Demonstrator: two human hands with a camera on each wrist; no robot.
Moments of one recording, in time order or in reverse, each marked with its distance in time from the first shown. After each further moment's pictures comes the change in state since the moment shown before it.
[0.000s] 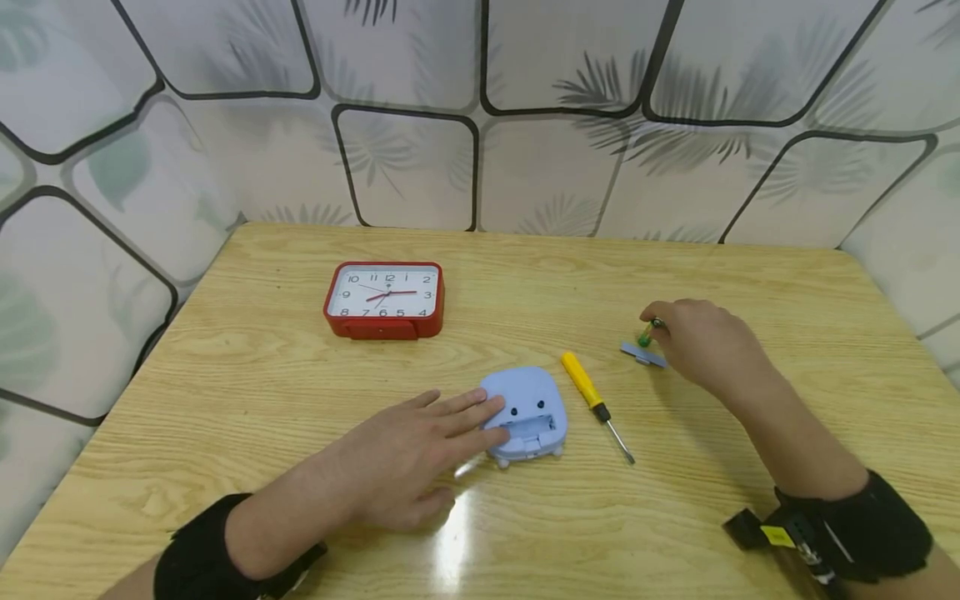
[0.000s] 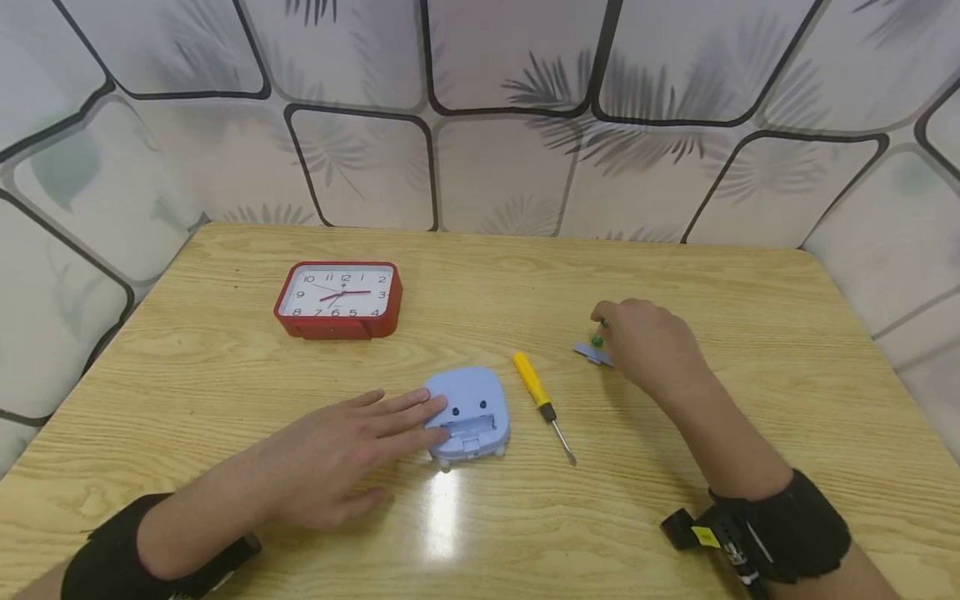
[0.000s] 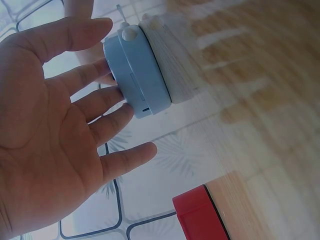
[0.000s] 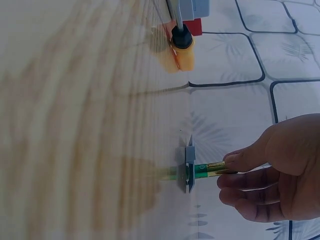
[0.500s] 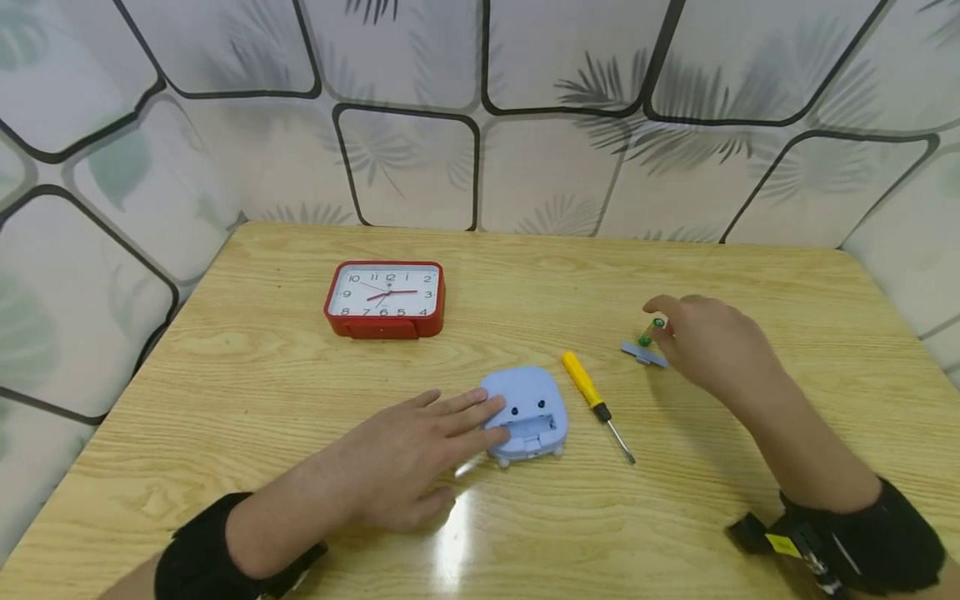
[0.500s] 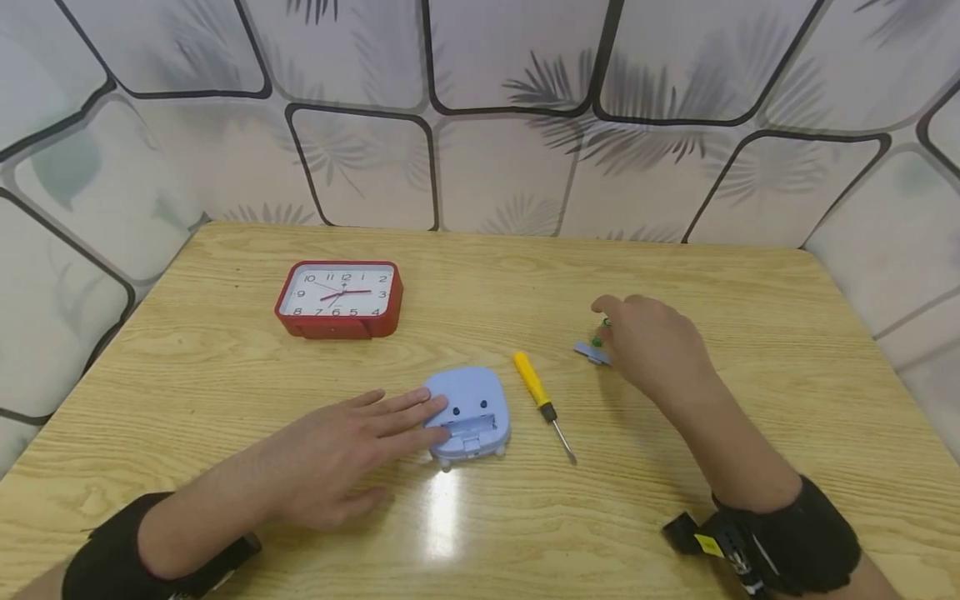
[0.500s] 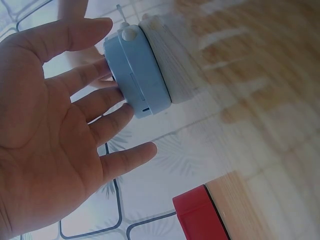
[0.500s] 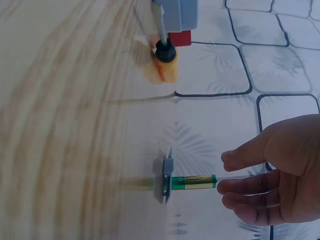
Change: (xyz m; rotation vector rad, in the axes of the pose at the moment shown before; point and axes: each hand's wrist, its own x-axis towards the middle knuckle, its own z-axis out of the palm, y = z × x) left_hand 0.000 0.000 0.001 0.001 0.013 0.002; right_hand -0.012 -0.009 -0.008 -0.012 0.077 -0.018
